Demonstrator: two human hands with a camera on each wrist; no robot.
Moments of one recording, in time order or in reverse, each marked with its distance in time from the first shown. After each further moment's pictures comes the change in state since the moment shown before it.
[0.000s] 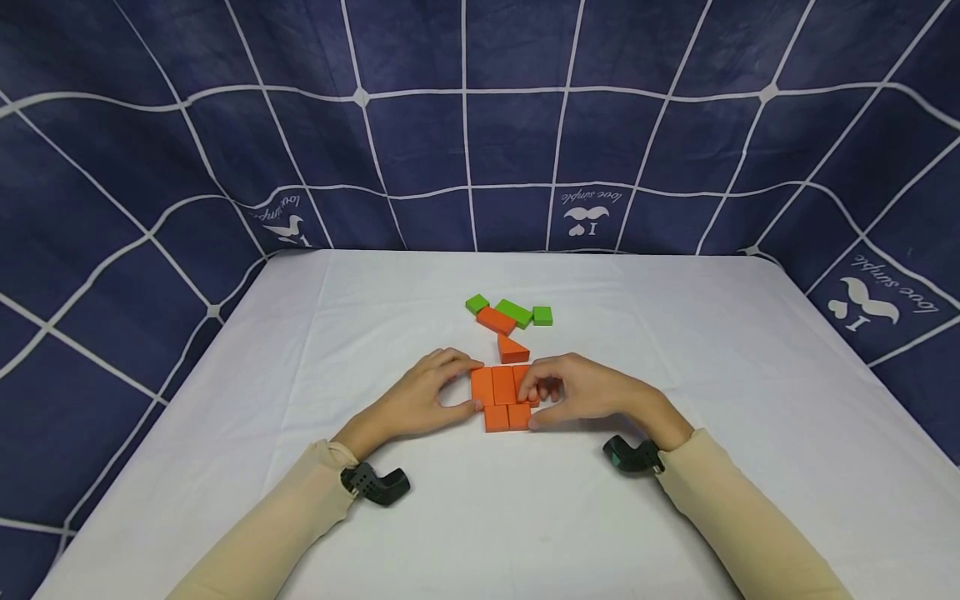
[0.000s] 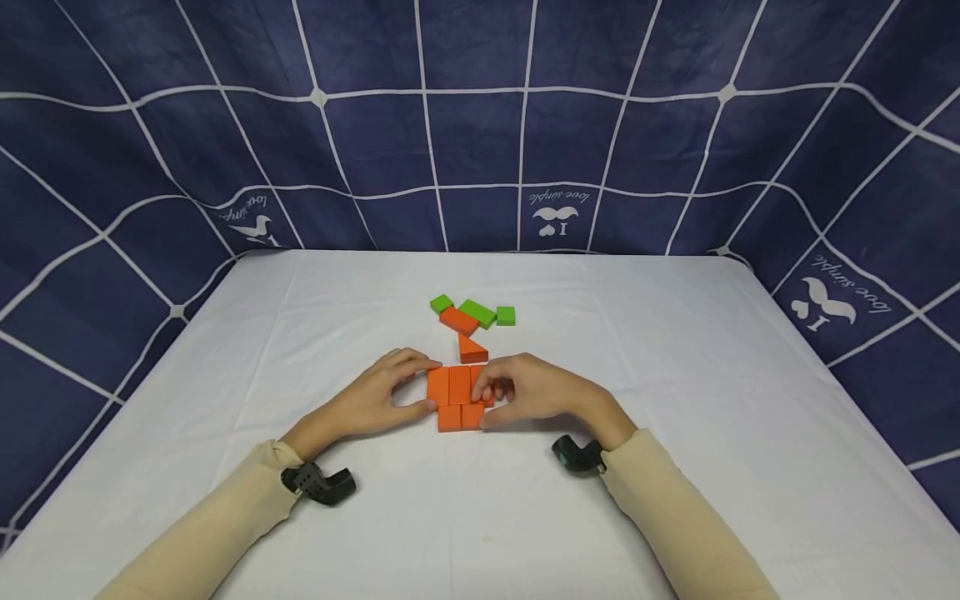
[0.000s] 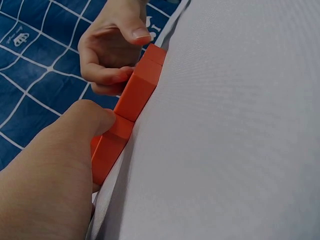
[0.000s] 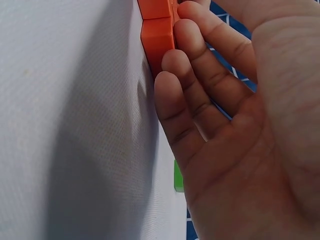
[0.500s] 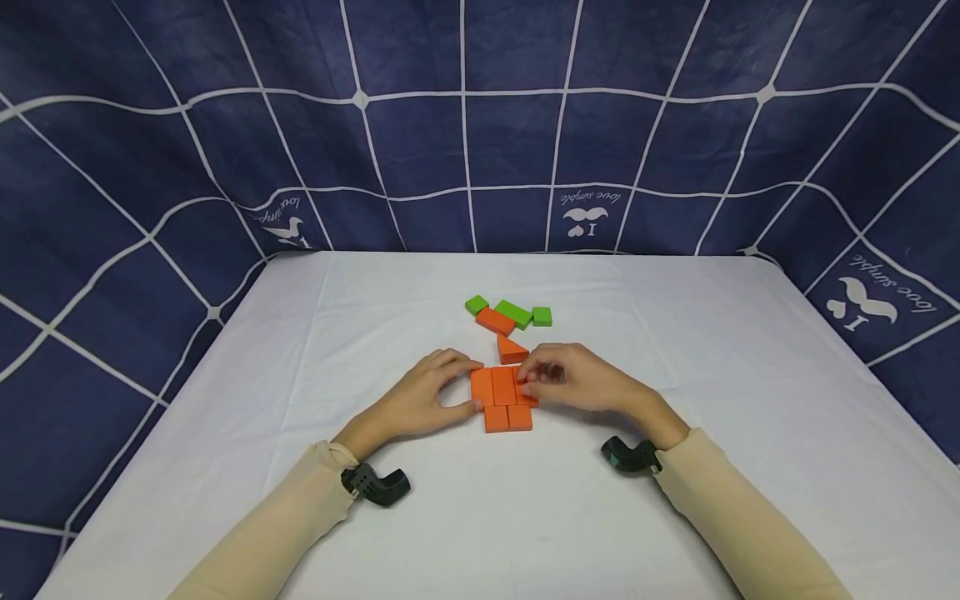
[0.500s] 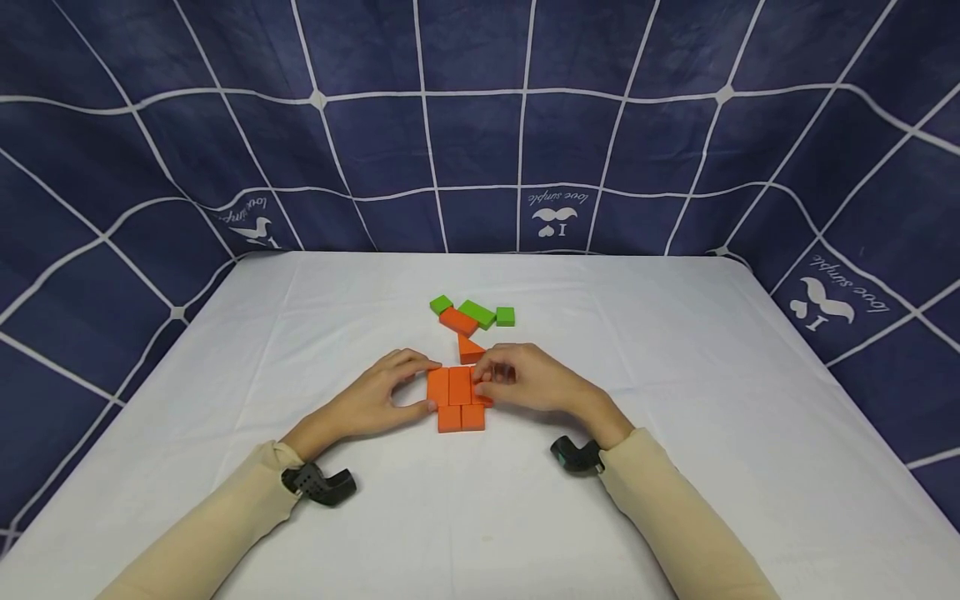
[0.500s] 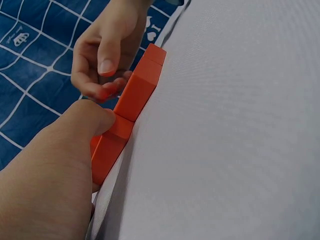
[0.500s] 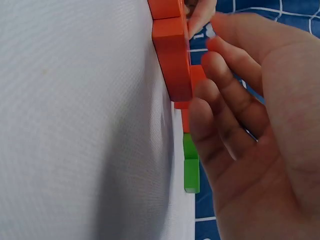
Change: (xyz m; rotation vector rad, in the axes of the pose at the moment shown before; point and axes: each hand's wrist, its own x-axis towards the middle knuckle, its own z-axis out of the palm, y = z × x) left_hand 0.001 0.000 0.000 0.000 -0.001 -0.002; right_hand 0.004 0.005 -0.001 -0.068 0.197 -0.031
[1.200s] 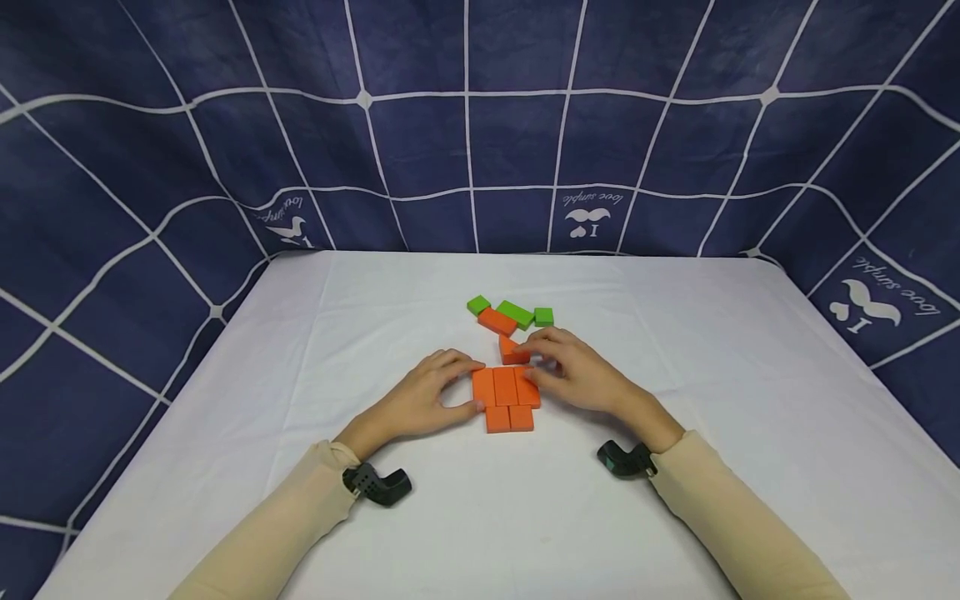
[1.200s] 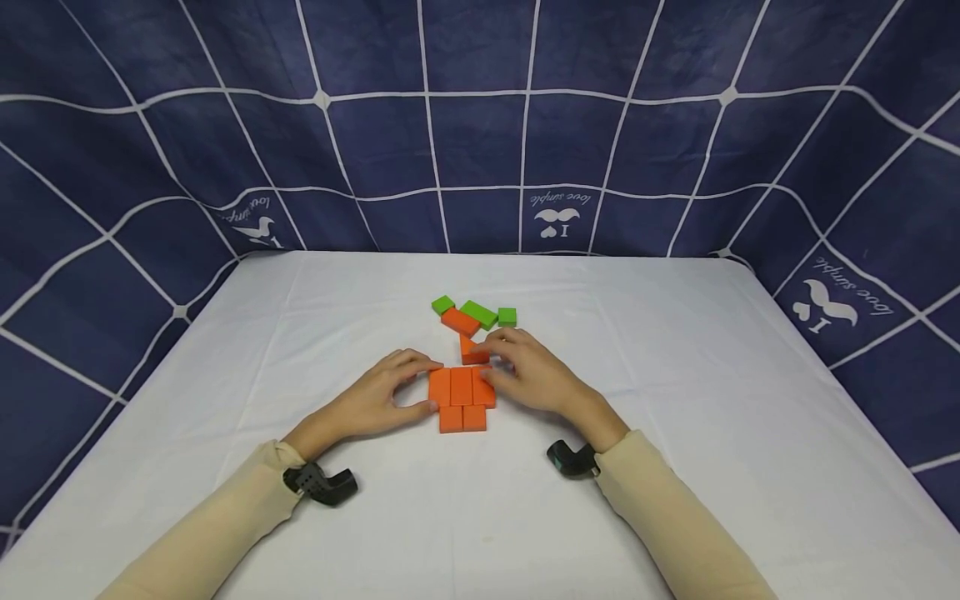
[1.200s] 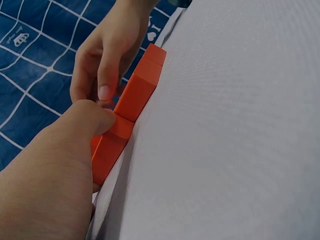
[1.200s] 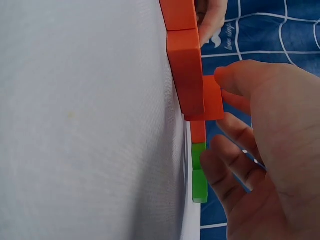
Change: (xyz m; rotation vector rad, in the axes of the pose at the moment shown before) left_hand -0.001 0.000 -0.001 -0.005 -0.001 -0.006; right_hand 0.004 0.004 0.005 -0.175 0.134 0.009
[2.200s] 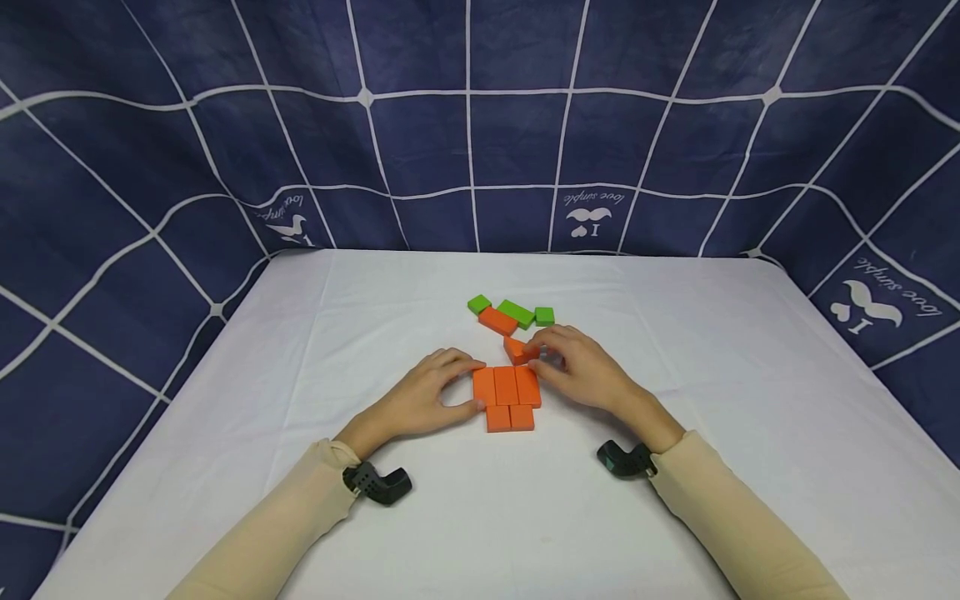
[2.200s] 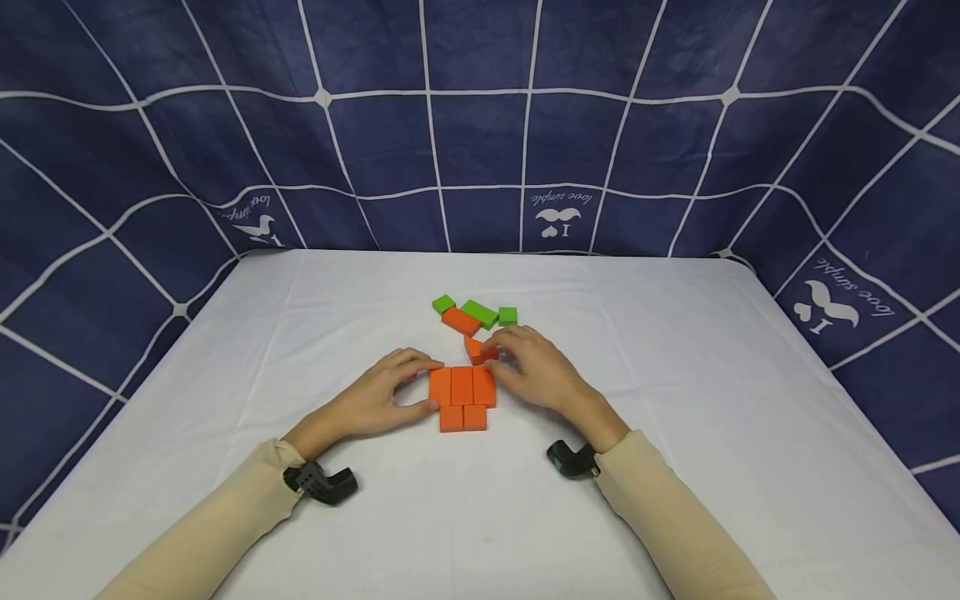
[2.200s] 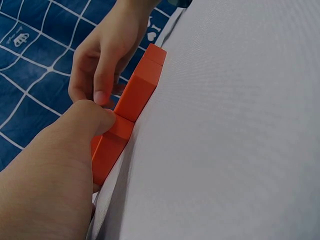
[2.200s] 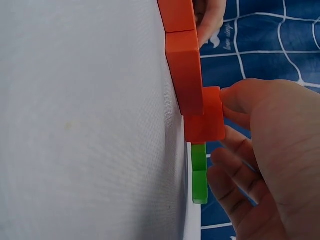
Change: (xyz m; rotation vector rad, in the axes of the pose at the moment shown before) left_hand 0.000 -0.002 0.001 0.010 0.013 0.018; right_hand 0.002 -0.001 -0.001 -0.067 0.093 0.035
